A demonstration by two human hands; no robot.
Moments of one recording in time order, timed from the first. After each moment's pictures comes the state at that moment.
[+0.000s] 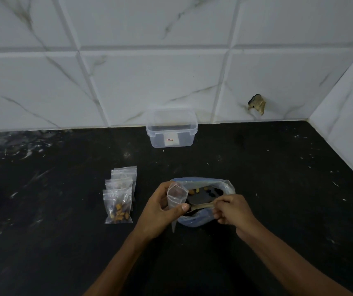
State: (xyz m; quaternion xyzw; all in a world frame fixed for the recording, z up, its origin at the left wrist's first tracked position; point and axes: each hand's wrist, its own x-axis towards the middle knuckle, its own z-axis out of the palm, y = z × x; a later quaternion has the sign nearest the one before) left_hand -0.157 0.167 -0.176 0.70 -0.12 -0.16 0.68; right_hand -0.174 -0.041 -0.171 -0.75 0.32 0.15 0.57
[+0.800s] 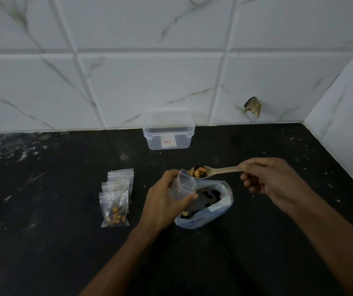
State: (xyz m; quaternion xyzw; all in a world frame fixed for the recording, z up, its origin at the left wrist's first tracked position) left_hand -0.138 0.146 -0.164 0.83 -0.13 -0.05 0.54; right_hand -0.168 -0.090 -0.062 -0.75 0.24 0.06 0.62
